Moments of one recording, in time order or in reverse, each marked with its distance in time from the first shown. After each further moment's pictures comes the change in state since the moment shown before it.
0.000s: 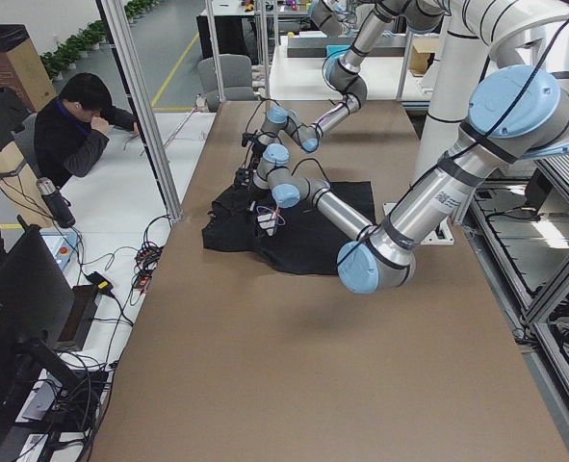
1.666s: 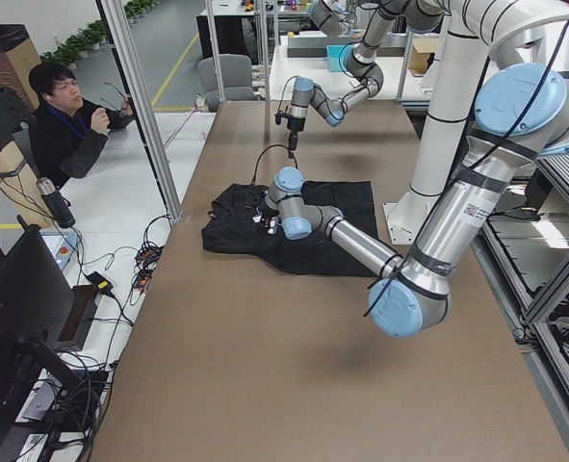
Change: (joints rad) left arm -0.068 0.326 -0.264 -0.244 -0.191 -0.122; right arm 0.020 -0.369 0.546 -0.149 0.353 0.072
